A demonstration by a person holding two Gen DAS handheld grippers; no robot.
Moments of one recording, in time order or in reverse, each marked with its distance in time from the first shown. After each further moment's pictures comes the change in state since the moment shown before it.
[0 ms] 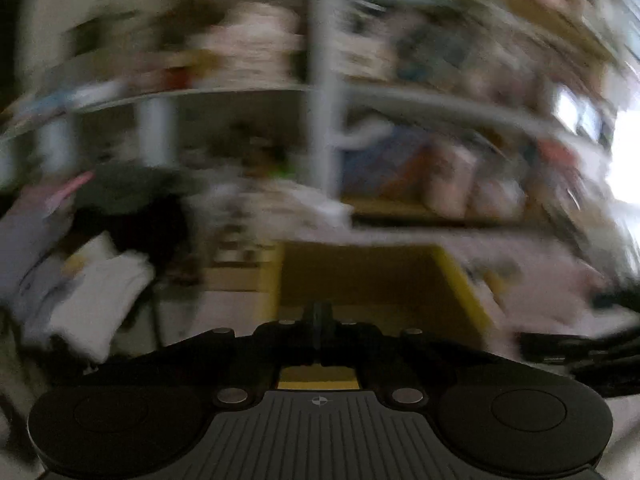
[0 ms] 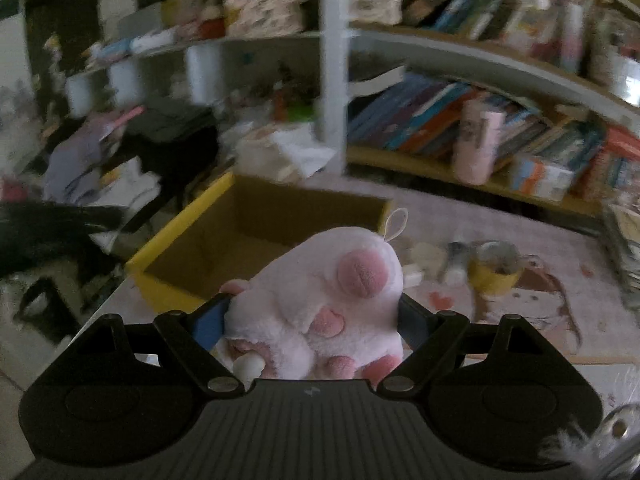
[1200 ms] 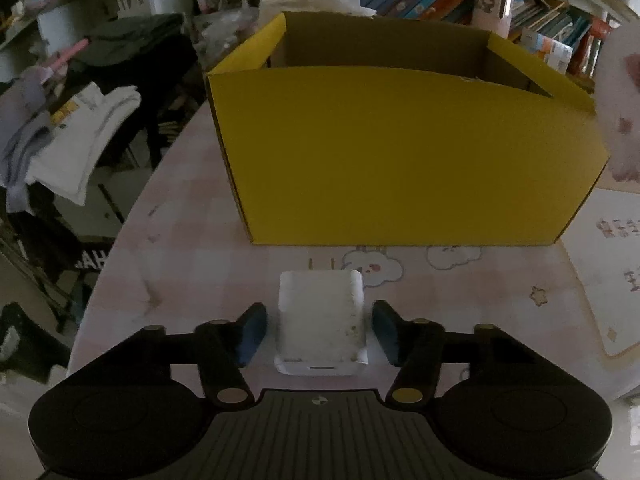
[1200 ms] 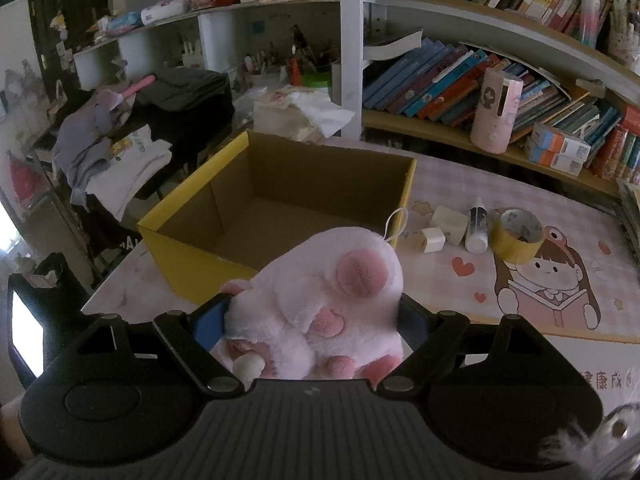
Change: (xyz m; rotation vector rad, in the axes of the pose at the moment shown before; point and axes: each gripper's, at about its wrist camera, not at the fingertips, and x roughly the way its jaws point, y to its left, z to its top) left arm 0.087 -0.019 -0.126 0.116 0.345 0.093; right arm 0.020 0.023 -0.022 -0.023 0.106 0.048
